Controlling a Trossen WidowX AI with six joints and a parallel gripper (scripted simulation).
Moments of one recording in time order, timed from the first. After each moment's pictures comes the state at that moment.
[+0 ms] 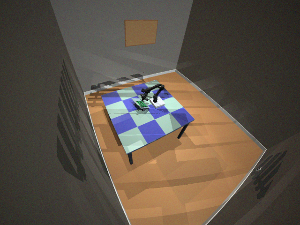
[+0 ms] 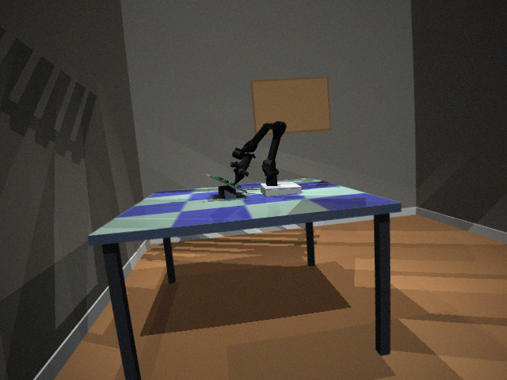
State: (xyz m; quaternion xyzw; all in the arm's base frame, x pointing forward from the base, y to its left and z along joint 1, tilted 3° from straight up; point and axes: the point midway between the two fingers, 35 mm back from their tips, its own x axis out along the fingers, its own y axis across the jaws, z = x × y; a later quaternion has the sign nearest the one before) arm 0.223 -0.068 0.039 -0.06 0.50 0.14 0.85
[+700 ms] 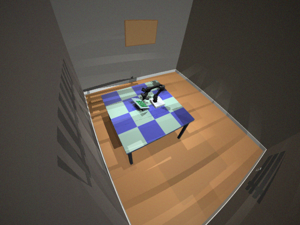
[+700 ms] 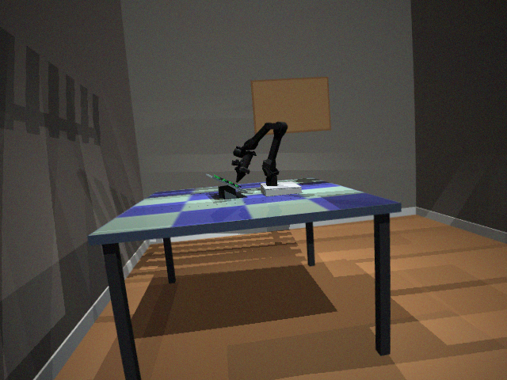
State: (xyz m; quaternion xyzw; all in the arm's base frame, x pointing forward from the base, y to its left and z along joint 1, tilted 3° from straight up) arm 0.212 -0.072 0.051 -0.05 0.51 0.14 0.85
